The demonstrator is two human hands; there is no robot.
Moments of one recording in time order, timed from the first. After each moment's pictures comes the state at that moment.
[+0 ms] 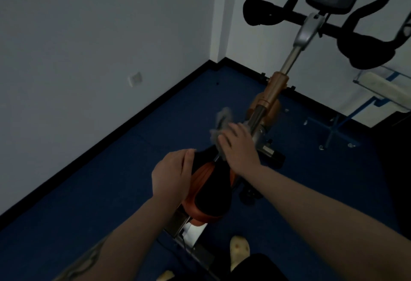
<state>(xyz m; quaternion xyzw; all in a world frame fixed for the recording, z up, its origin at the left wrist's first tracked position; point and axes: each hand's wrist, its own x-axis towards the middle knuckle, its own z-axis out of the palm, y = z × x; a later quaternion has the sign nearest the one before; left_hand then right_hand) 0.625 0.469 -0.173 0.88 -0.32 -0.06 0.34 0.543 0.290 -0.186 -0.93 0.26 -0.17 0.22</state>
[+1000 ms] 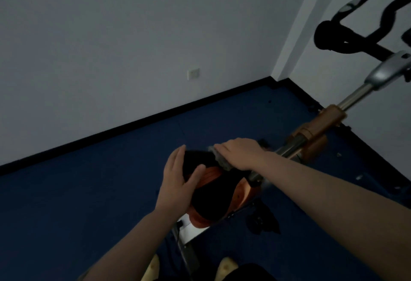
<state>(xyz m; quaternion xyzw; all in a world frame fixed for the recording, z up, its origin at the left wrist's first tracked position) 0.564 0.486 -0.178 0.84 -0.11 -0.13 0.52 0.596 0.271 -0.156 -0.99 -0.04 0.14 0.05</state>
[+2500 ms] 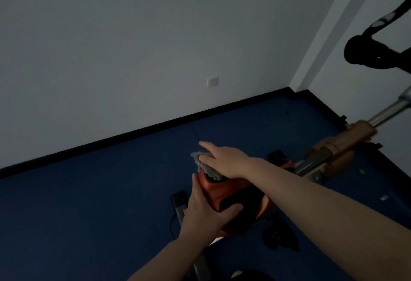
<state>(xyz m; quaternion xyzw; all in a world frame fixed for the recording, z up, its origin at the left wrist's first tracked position) 0.532 0.496 -0.177 0.79 -0.01 -0.23 0.57 0.628 0.351 -0.142 -0.94 -0.08 0.23 0.22</state>
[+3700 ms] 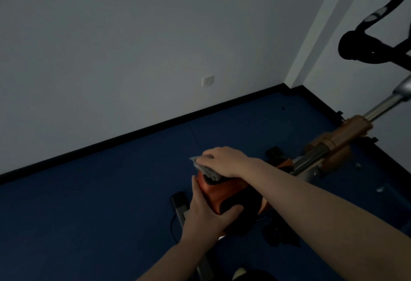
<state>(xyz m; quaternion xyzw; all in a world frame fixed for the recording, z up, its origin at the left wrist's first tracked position) 0.530 0.497 -0.174 0.80 -0.01 -0.25 0.55 0.628 0.355 -0.139 -0.93 -0.03 0.25 0.26</state>
